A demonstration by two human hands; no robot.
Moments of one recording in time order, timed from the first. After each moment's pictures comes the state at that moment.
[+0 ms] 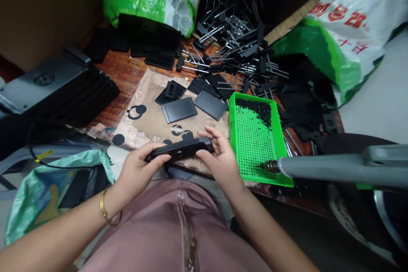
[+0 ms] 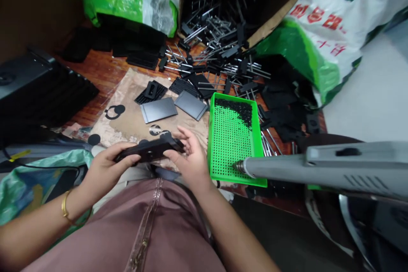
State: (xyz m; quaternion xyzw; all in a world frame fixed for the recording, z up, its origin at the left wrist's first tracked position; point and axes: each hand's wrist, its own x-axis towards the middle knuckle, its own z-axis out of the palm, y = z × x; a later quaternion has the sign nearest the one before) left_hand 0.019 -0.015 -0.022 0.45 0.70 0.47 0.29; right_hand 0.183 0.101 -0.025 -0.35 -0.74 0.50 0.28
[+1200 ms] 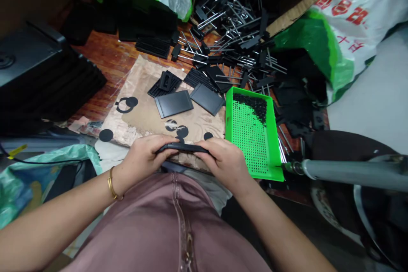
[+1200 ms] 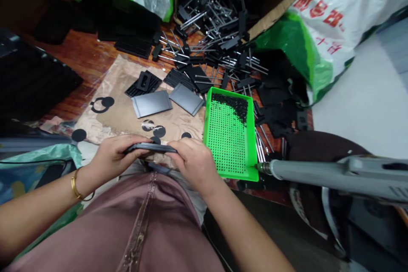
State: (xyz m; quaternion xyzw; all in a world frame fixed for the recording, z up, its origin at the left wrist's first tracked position) left_hand 0.011 0.014 -0.033 0.66 0.62 0.40 0.14; right_hand 0.211 0.125 0.001 -0.24 -0.94 0.20 0.13
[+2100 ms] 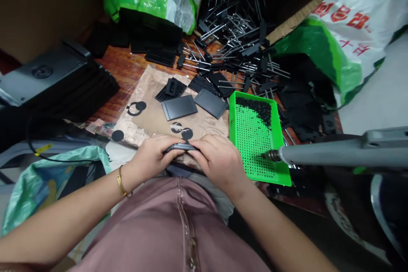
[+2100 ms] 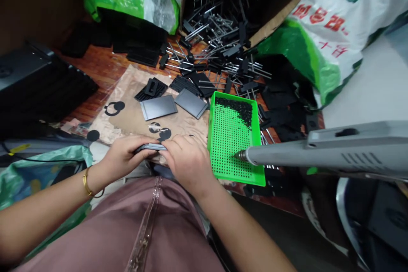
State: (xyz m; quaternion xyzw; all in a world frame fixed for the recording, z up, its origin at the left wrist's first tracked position) left_hand 0.016 0.014 -0.029 0.67 0.62 0.38 0.14; right_hand 0.190 0.109 0.006 -0.23 -0.96 0.12 0.14
